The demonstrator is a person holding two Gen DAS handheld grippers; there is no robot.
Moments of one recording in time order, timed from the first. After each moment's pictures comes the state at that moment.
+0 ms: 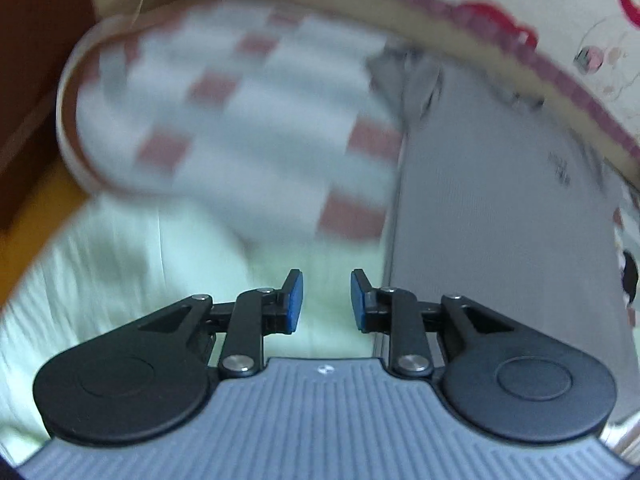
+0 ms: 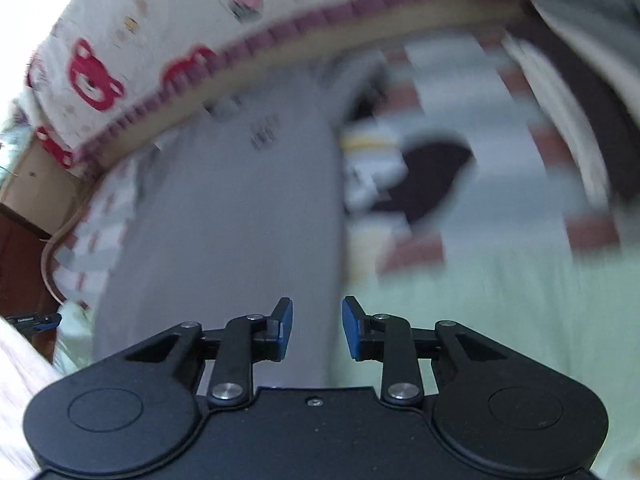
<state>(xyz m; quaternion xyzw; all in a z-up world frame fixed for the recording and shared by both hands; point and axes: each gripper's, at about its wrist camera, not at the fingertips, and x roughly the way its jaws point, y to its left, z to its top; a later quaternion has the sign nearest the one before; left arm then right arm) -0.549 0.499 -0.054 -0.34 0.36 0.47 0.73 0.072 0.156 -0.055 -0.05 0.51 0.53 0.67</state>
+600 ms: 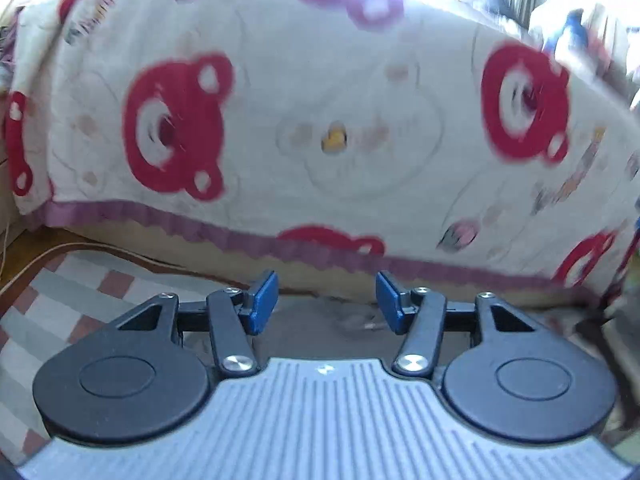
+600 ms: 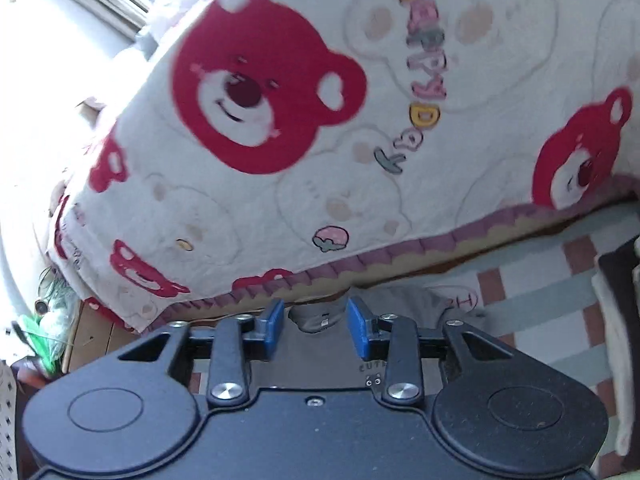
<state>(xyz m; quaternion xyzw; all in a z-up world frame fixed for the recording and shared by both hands) -0.289 0.600 0.074 -0.19 0.23 0.43 0.85 0.224 0.398 0.173 0.04 0.51 0.50 0.70</state>
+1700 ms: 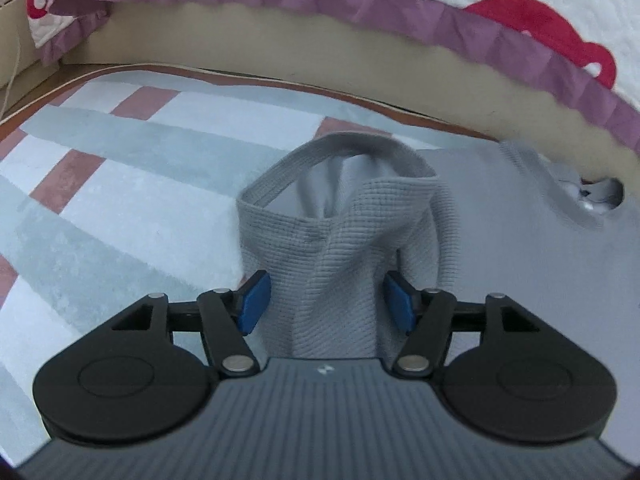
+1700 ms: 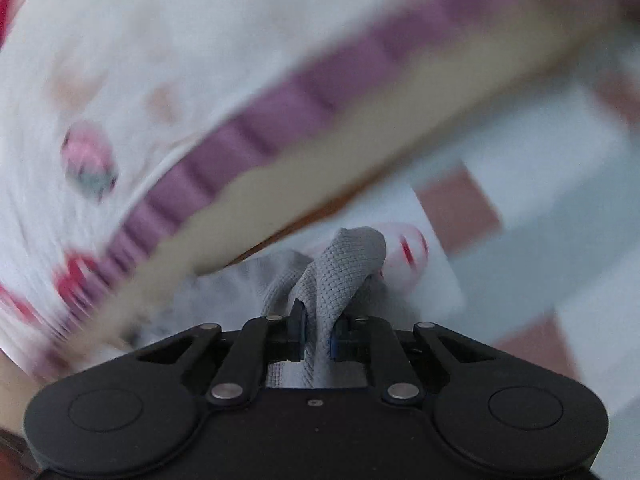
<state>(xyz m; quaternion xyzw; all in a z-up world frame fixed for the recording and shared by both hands) -0.315 0.719 -0.205 -0.28 0.32 0.51 0.75 0.216 0.467 -0.165 -0.01 0.40 0.46 0.79</state>
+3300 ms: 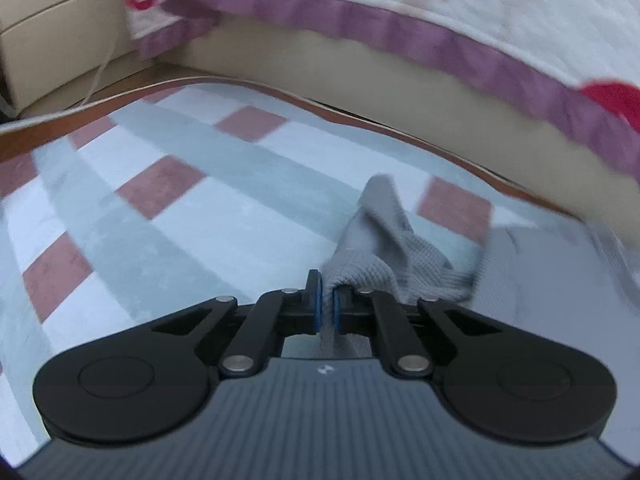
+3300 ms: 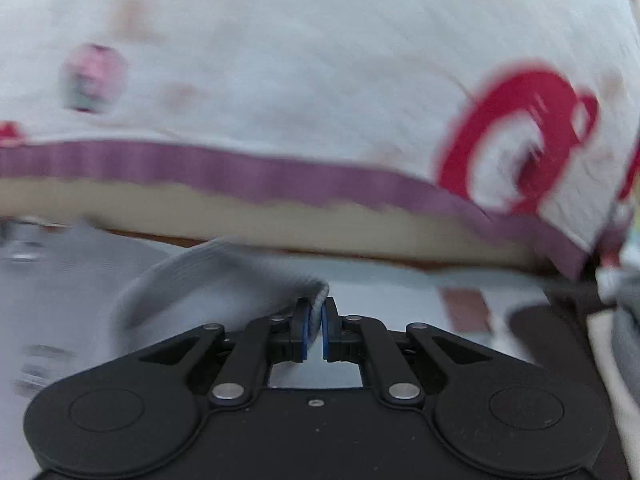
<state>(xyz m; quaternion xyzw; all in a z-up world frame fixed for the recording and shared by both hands) -0.356 0.737 -0.192 -0.29 0.25 0.63 0.68 0.240 0.404 -0.154 -0.21 0.32 0.33 0.86</state>
